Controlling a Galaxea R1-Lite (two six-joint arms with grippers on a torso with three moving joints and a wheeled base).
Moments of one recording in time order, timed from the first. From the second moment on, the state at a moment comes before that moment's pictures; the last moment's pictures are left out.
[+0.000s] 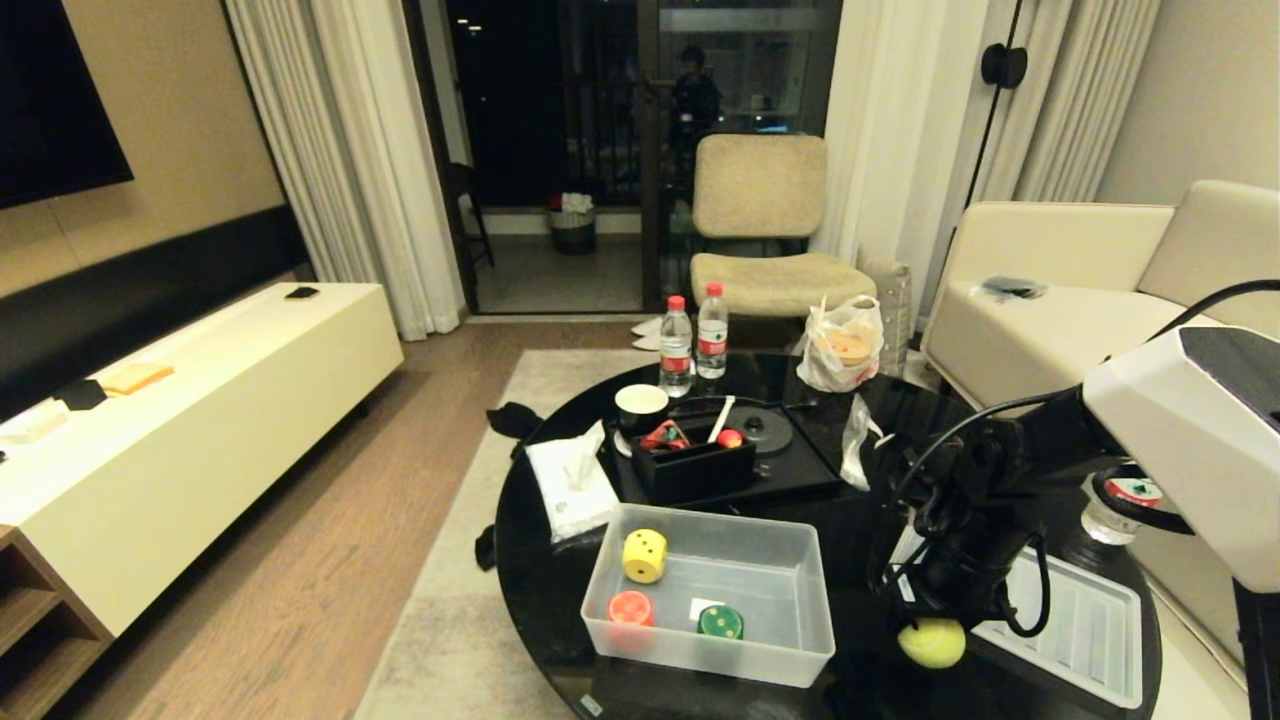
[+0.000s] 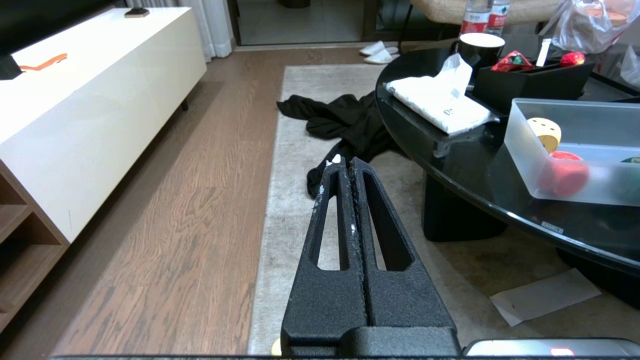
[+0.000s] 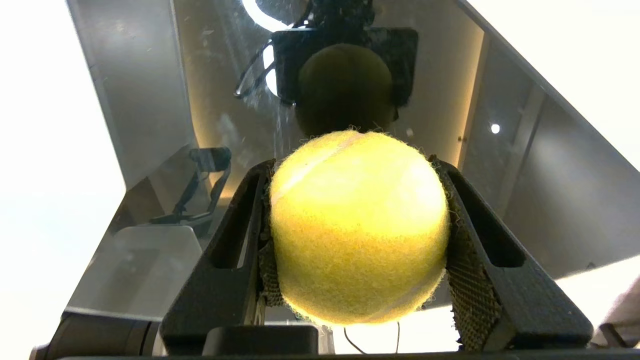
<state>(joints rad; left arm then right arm) 0.00 0.00 0.00 -0.01 0.00 -0.01 0.00 2.26 -1.38 0.59 0.03 0.07</state>
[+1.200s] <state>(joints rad) -0.01 0.00 0.00 -0.01 0.00 -0.02 -0.02 1.97 -1.35 0.59 0.01 0.07</state>
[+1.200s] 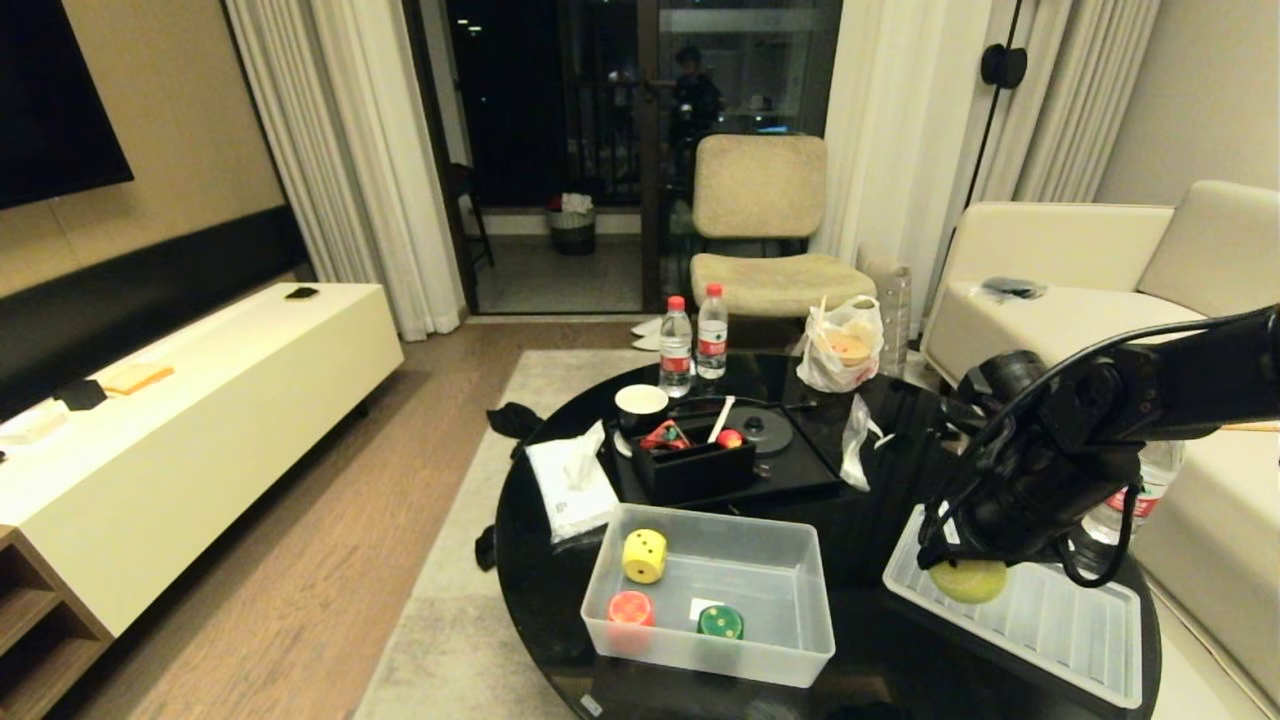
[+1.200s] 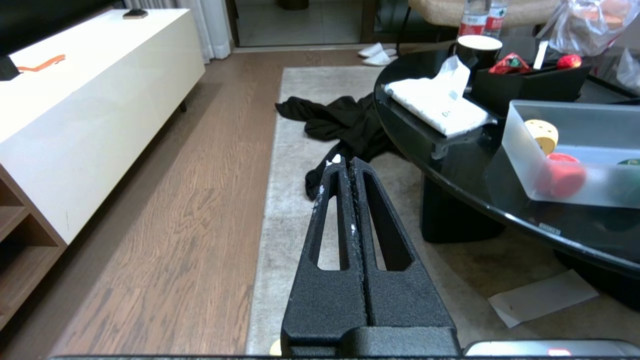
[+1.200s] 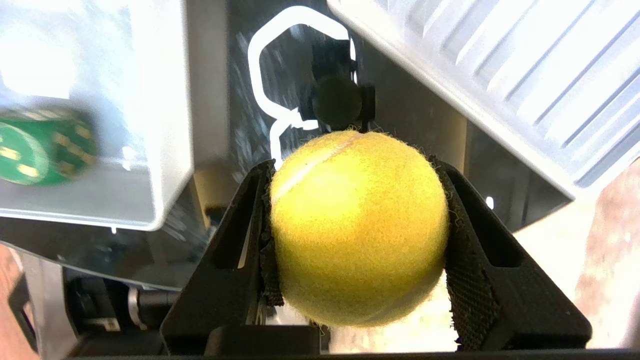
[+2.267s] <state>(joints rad) -0.01 0.00 0.00 -0.01 0.00 -0.01 0.23 2.11 -1.96 0.90 0.03 0.14</state>
